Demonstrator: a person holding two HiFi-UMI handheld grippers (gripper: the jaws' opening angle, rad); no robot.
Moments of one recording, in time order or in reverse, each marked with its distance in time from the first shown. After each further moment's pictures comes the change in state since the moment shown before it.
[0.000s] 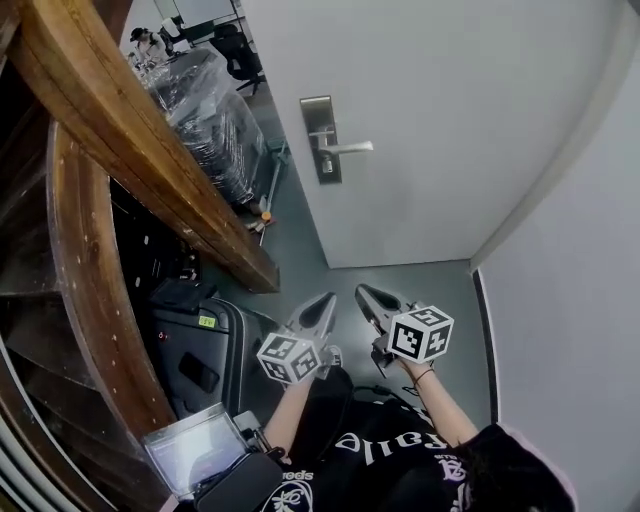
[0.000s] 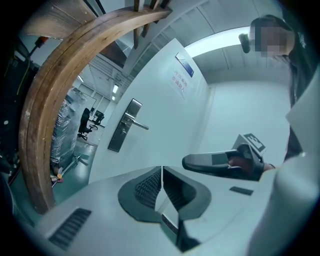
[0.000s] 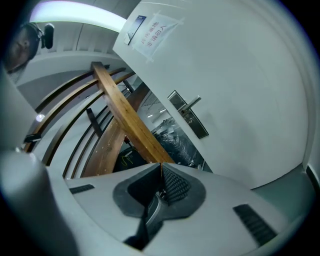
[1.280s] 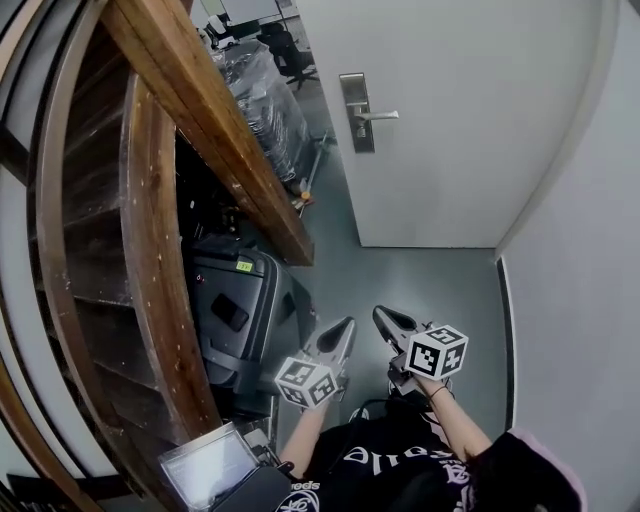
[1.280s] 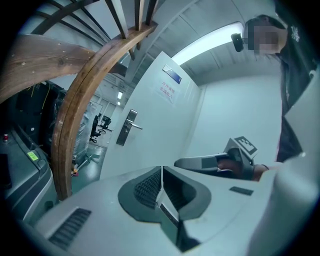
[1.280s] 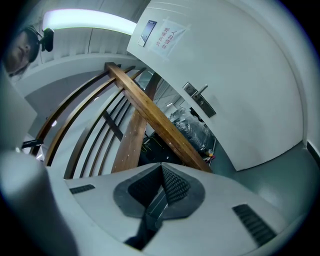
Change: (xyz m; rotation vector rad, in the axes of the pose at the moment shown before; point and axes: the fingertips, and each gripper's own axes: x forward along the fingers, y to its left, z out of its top) left arm -0.187 -0.135 -0.070 0.027 -0.012 0.090; right arm -0.138 0.116 -0.133 0.044 0.067 0.106
